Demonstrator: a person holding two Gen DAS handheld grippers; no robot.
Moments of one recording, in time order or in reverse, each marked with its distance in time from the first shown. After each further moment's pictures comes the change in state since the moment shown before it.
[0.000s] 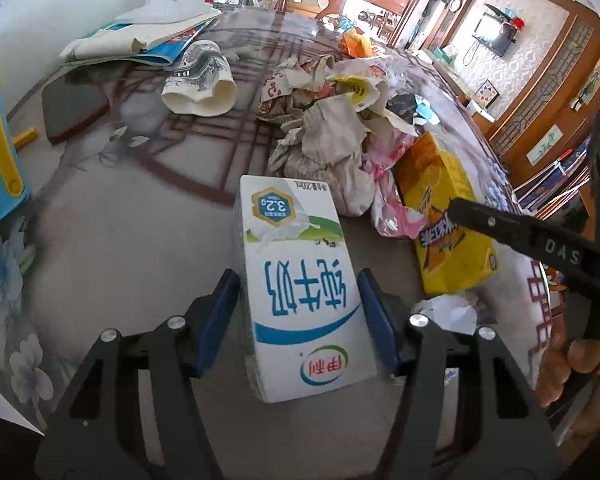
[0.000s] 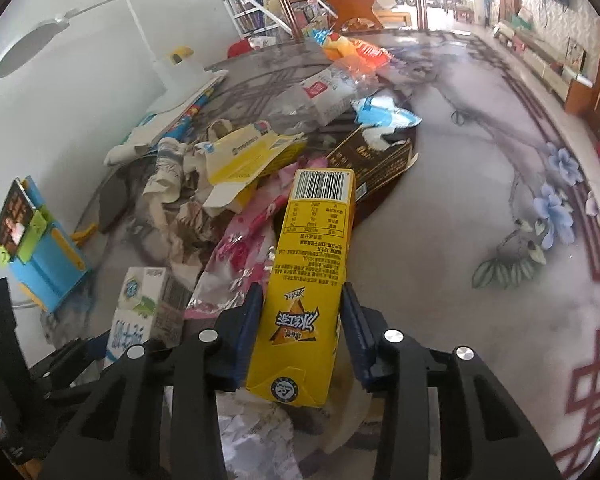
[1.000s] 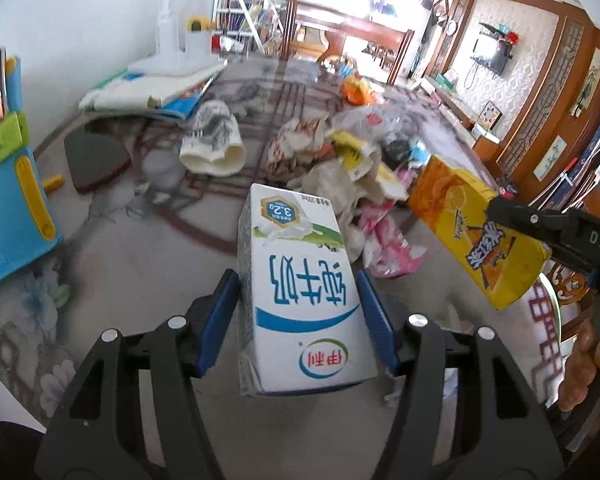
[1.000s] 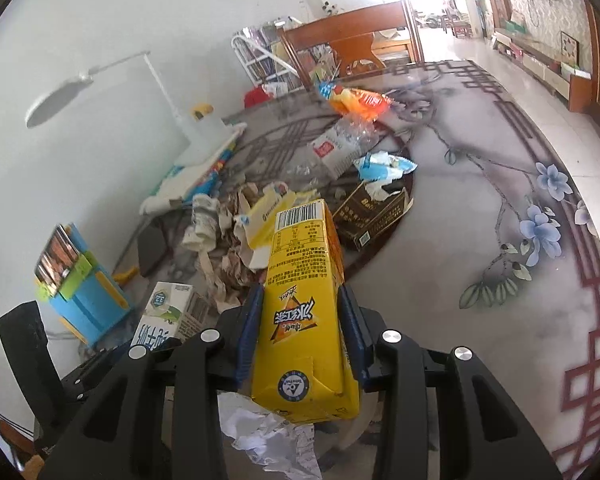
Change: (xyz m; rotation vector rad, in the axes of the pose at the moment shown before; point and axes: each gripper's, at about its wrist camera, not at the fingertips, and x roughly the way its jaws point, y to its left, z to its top) left arm -0.035 -0.014 0.010 0.041 -0.164 0.057; right arm -0.053 -0.011 0.007 0.060 -0.168 0.105
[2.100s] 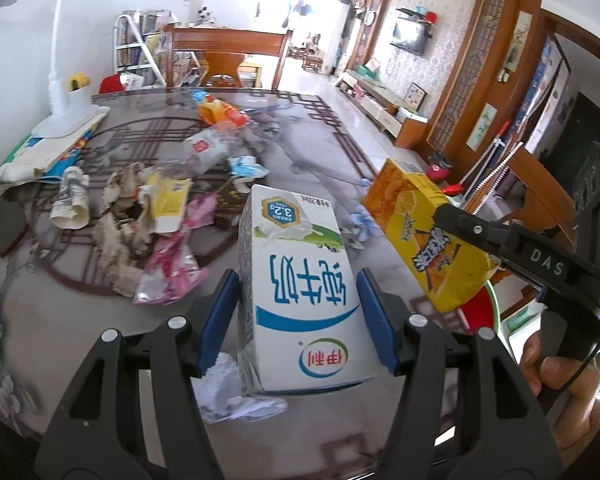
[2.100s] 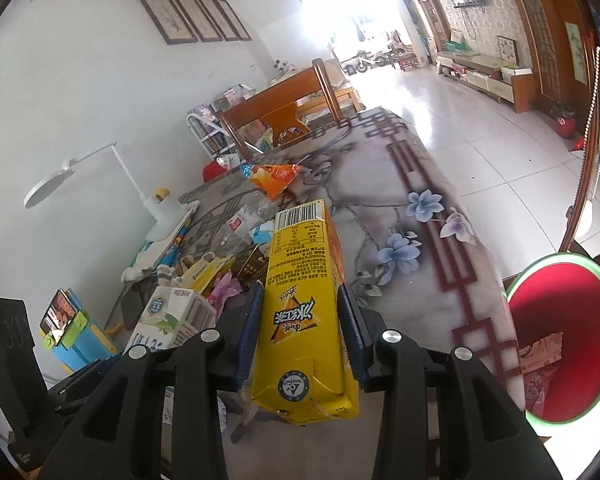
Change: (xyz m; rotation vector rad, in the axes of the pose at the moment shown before) left arm -0.021 -0.153 0.005 0.185 -0.018 -0.209; right arm -0.118 -0.097 -0.020 0.133 -0.223 -0.079
